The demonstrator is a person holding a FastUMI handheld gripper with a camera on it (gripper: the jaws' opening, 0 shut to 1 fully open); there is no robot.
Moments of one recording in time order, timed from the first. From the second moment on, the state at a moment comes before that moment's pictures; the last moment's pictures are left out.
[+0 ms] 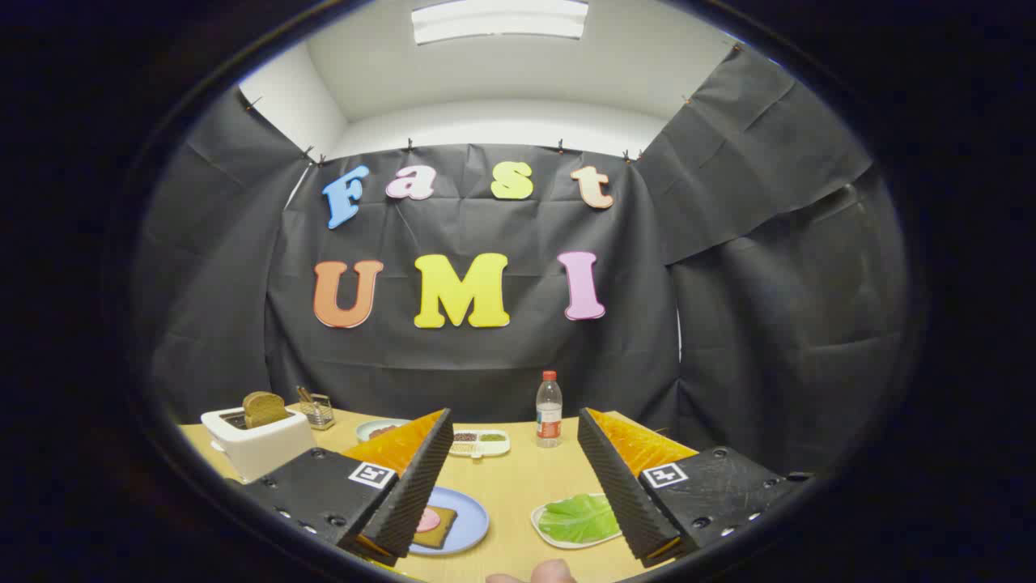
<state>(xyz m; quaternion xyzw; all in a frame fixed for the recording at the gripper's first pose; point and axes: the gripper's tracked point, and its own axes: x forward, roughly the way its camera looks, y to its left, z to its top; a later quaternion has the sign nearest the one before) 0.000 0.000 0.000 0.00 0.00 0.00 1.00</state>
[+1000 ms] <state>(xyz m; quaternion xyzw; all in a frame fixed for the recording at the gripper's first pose) 0.004 -0.003 -0.008 0.00 0.01 0.00 1.00</state>
